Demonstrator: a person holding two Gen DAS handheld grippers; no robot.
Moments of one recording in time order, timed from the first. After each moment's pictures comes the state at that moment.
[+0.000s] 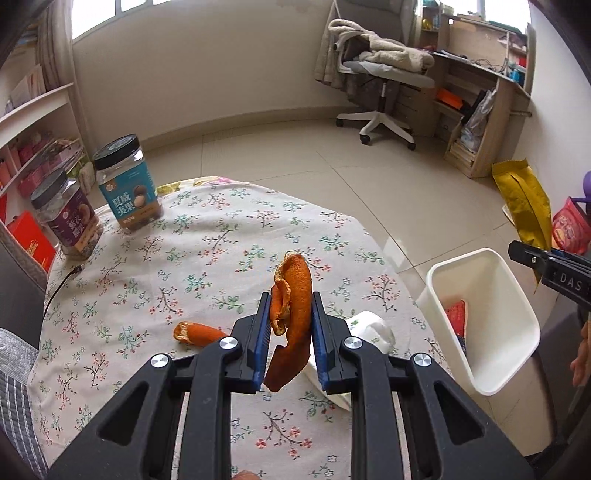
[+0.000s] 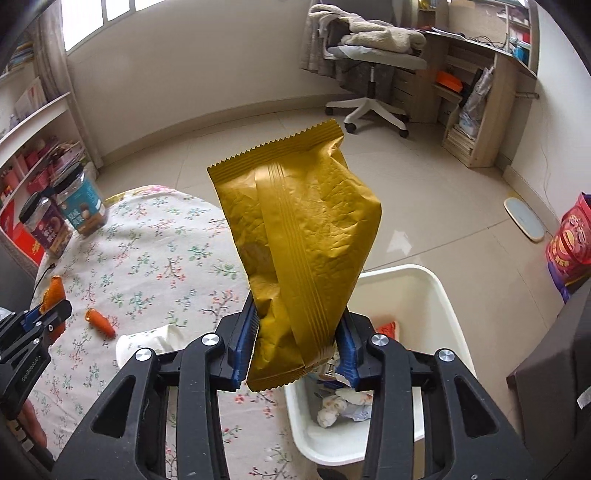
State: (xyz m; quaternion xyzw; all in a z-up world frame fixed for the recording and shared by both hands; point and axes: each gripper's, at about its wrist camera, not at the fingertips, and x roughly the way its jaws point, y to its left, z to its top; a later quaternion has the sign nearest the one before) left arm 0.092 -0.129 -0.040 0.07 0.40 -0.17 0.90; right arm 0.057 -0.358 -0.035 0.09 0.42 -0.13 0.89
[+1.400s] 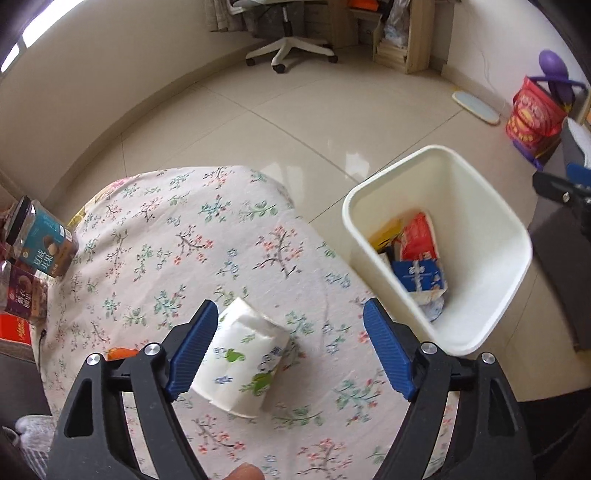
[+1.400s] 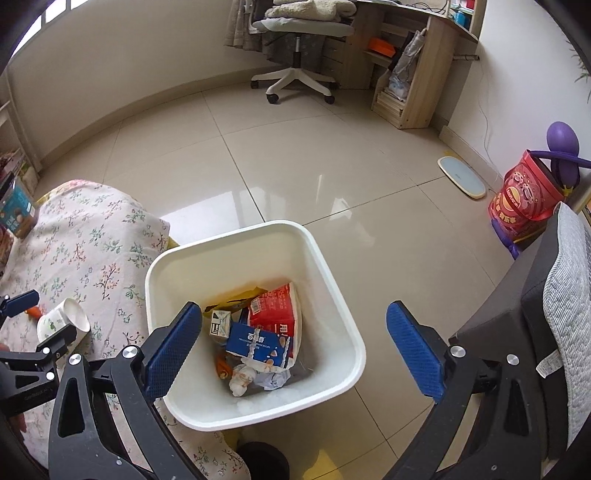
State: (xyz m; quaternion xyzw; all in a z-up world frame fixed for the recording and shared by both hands) left arm 0.091 -0.249 -0.082 0.24 0.48 -0.25 0.80; right arm 0.012 -0.439 -0.053 0.08 0.47 -0.22 0.85
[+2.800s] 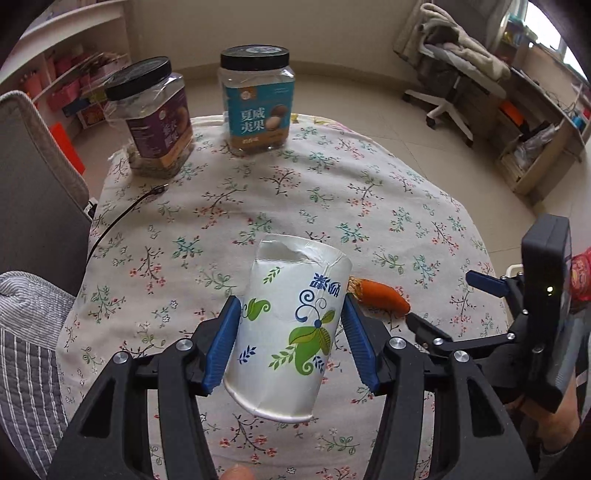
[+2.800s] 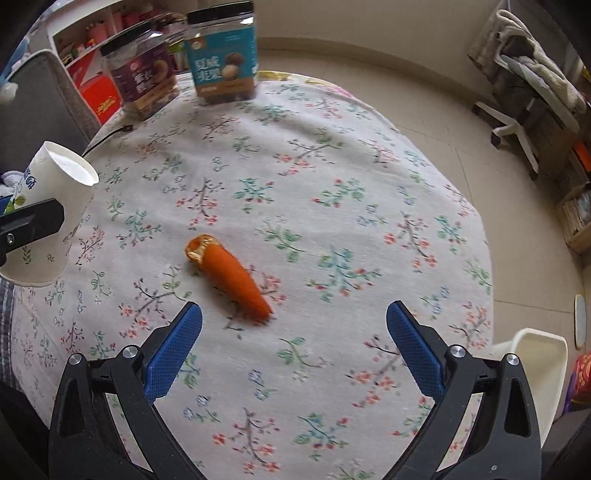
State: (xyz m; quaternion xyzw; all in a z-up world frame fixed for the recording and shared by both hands) left arm 0.148 0.070 -0.059 -0.01 0.51 -0.08 0.86; right arm 0.162 -0.100 -0.119 -0.08 0.53 0.09 0.84
